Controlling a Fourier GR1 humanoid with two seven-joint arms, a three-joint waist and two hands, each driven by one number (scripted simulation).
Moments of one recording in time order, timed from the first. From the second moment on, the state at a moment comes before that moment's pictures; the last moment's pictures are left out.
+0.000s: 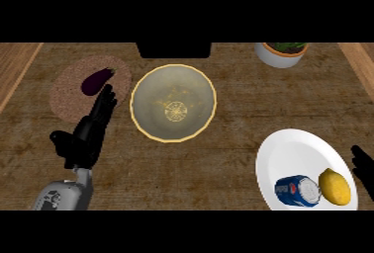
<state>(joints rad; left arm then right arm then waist) -0.15 0.15 -0.11 -1.54 0.04 0.14 0.09 0.39 -0.49 0.08 -2.27 0.08 -0.13 0.68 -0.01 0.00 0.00</state>
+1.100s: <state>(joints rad) -0.13 0.09 -0.09 -1.56 -0.02 0.10 0.09 0.41 -0.21 0.05 -2.07 0.12 -0.04 0.46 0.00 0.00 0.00</state>
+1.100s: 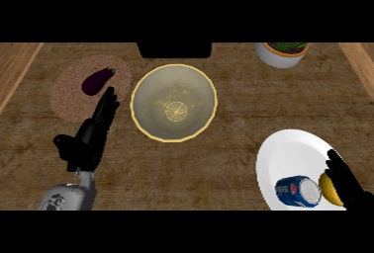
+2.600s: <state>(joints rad) -0.14 0.07 -0.04 -1.53 -0.04 0.07 0.08 0.35 -0.18 0.17 -1.81 0.42 0.02 0.23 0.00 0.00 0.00</state>
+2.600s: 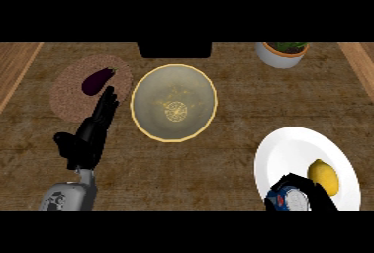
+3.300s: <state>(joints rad) -0.17 0.04 -0.09 -1.53 -0.06 0.05 0.09 -0.05 -0.01 0.69 -1.74 0.69 -0.48 0.43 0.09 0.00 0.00</state>
